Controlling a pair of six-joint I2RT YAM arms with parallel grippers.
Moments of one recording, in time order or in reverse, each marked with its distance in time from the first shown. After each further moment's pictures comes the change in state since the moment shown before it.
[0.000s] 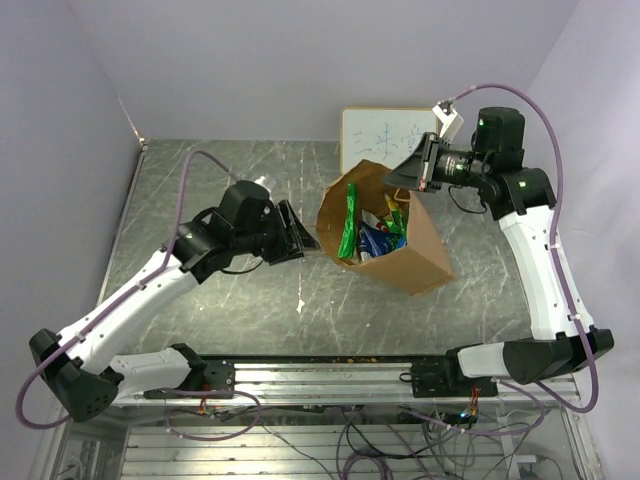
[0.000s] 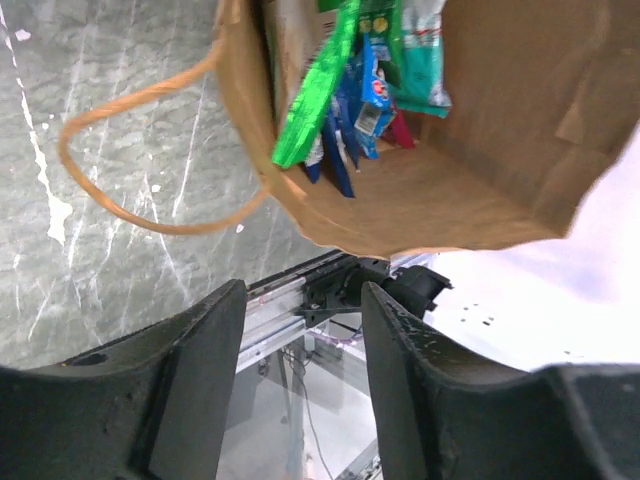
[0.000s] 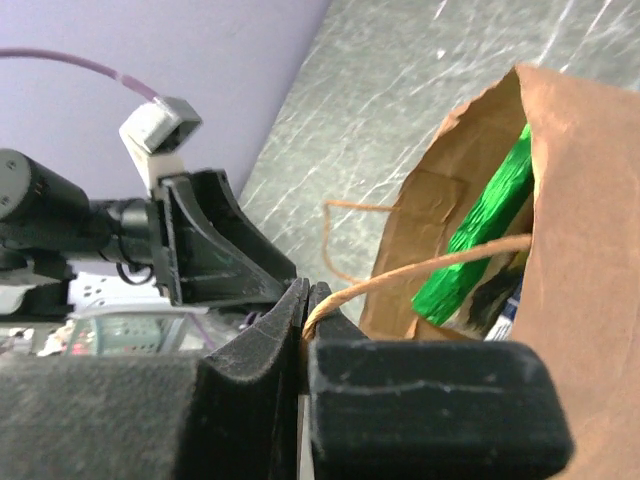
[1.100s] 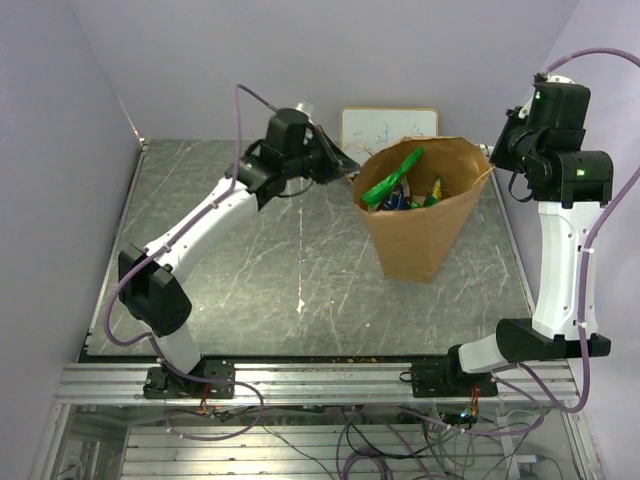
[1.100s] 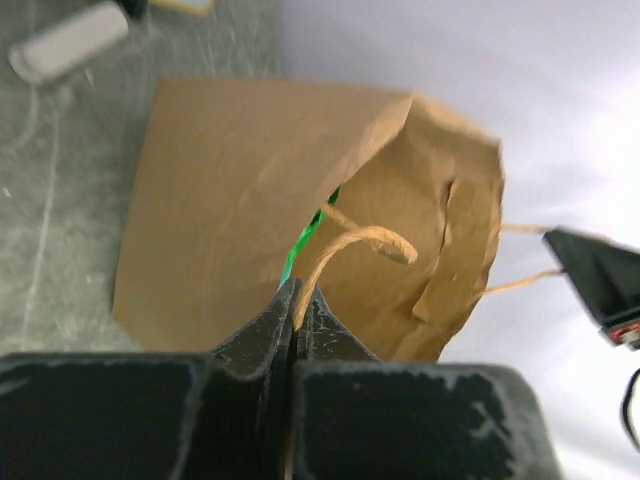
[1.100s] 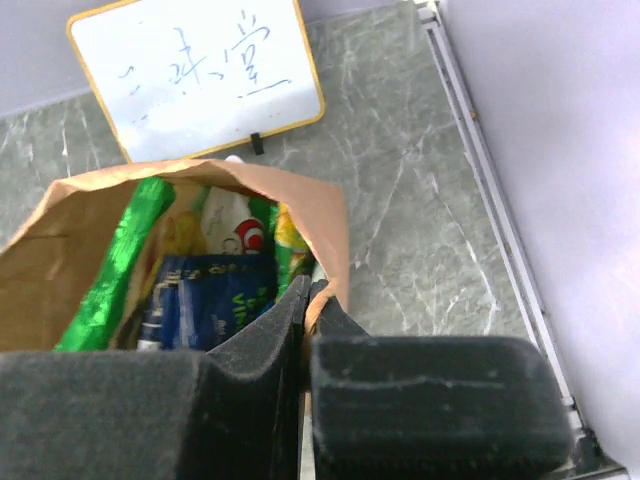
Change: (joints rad) left arm 0.127 0.555 0.554 0.296 0.105 -0.062; right arm -0.147 0.085 0.452 -0.401 1.008 -0.199
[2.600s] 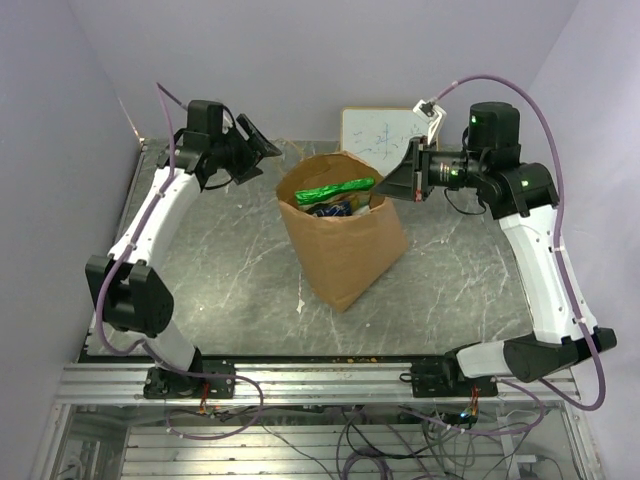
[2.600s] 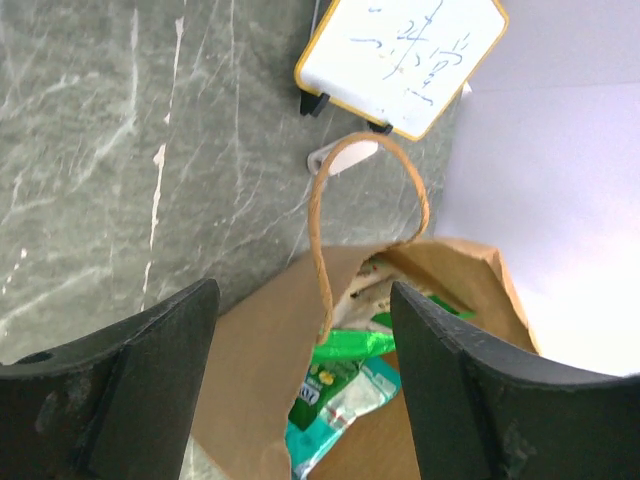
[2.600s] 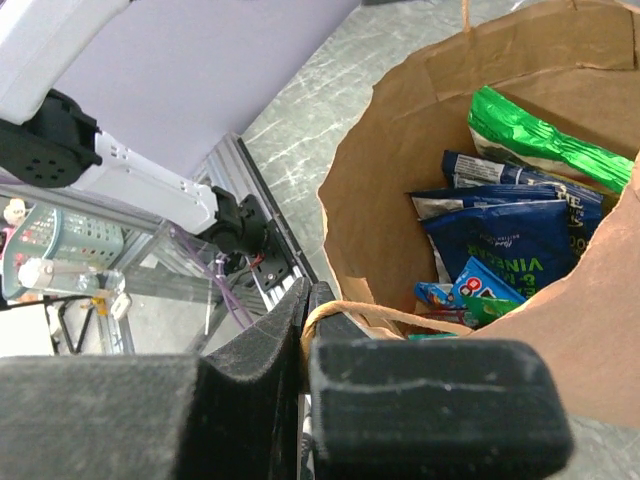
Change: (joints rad) left arm 0.376 -0.098 -0.129 -0.249 0.037 0.201; right arm 0.248 -0.065 -0.338 0.296 -1.126 -0.021
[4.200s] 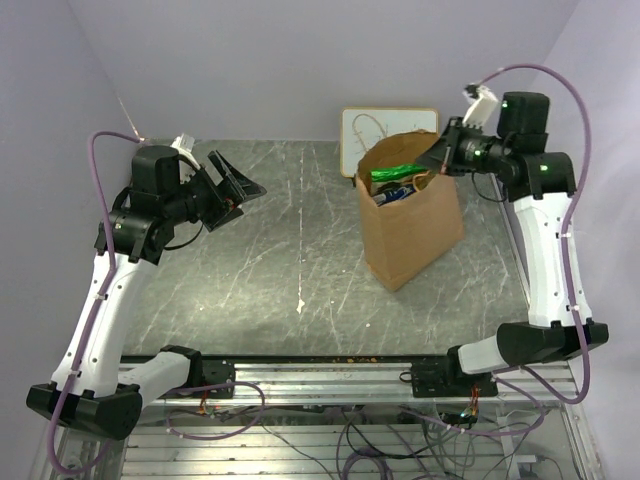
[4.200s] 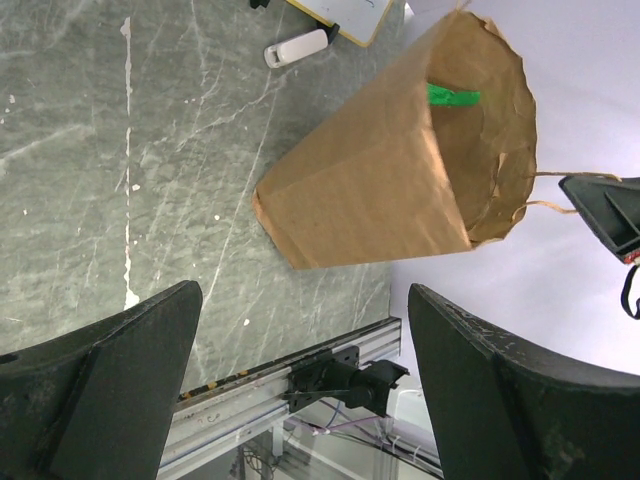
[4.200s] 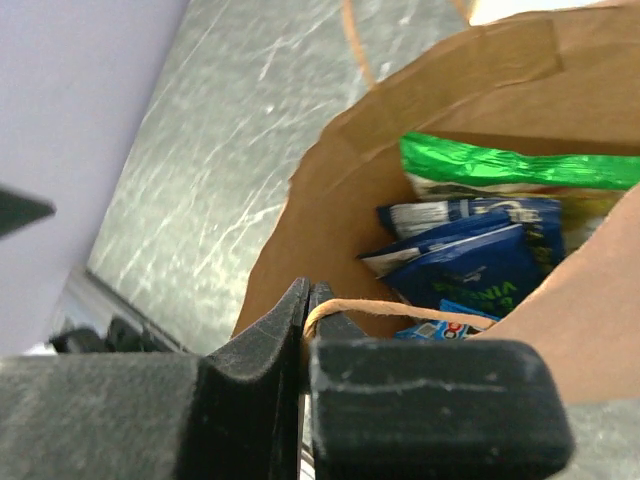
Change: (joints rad) left arm 0.002 -0.528 -0.229 -0.192 0.083 0.019; right arm -0.260 0.053 0.067 -0.051 0.354 0.031
